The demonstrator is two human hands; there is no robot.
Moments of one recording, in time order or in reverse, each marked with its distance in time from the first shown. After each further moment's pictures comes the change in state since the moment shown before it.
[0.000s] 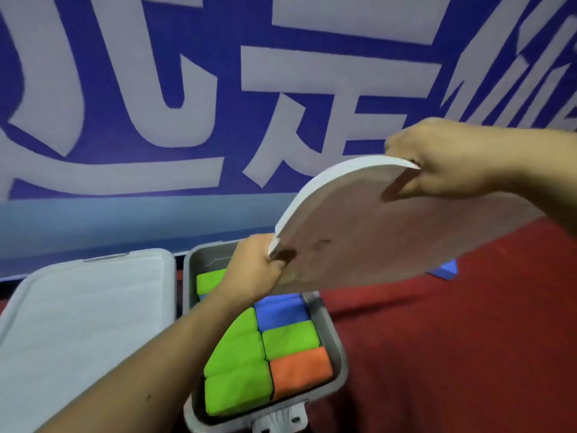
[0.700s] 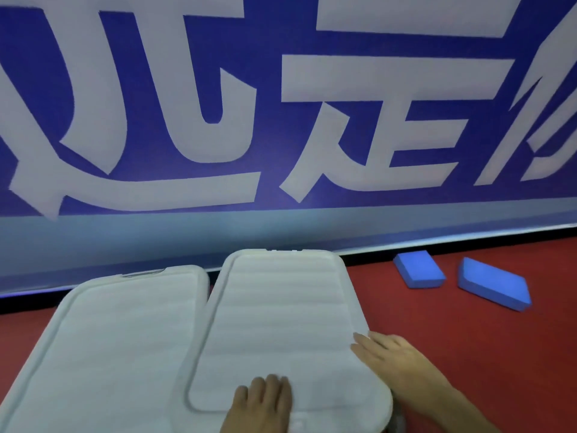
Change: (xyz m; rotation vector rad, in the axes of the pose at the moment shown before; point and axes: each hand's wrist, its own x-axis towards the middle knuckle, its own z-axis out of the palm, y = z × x) left_hand -0.136 -0.159 0.083 0.893 -0.195 0.151; right_hand 0.036 0.000 0.375 -0.062 0.087 -0.146
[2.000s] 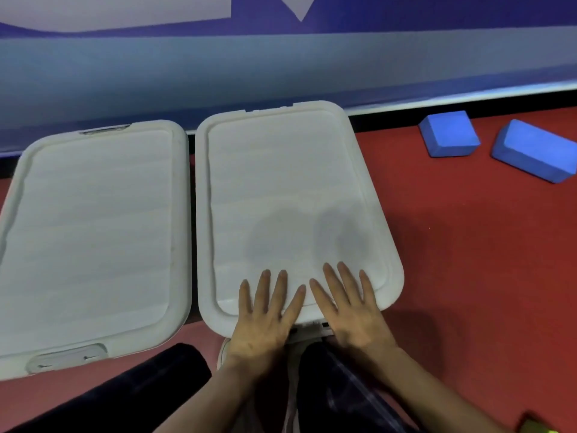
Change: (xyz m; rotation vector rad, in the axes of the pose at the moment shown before) left_hand -0.059 0.059 0.076 -0.036 -0.424 0.013; right_hand -0.056 -0.126 0.141 -0.070 0.052 0.113
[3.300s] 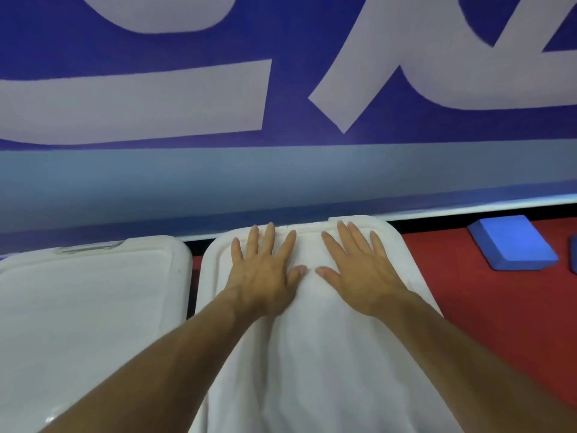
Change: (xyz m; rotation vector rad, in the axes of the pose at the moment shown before) left_hand 0.302 -0.214 -0.083 -0.152 0.039 -0.274; right_hand 0.357 0.131 0.013 0.257 -0.202 0.188
